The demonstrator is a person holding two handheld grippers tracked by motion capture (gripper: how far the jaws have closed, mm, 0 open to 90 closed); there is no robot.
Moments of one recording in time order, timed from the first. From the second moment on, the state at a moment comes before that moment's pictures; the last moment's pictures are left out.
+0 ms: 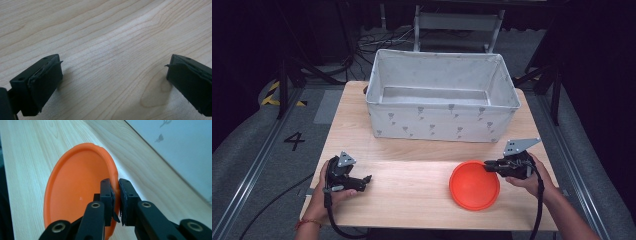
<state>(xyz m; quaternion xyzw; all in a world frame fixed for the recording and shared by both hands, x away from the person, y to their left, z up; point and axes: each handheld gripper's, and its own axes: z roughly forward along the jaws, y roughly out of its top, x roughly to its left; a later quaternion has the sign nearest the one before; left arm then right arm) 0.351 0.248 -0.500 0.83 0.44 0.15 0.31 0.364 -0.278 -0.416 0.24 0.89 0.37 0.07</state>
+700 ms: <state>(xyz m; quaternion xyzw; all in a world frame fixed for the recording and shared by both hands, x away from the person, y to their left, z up) 0.351 0.248 -0.500 0.83 0.44 0.15 0.31 0.343 -0.260 -0.332 0.16 0.93 0.30 0.16</state>
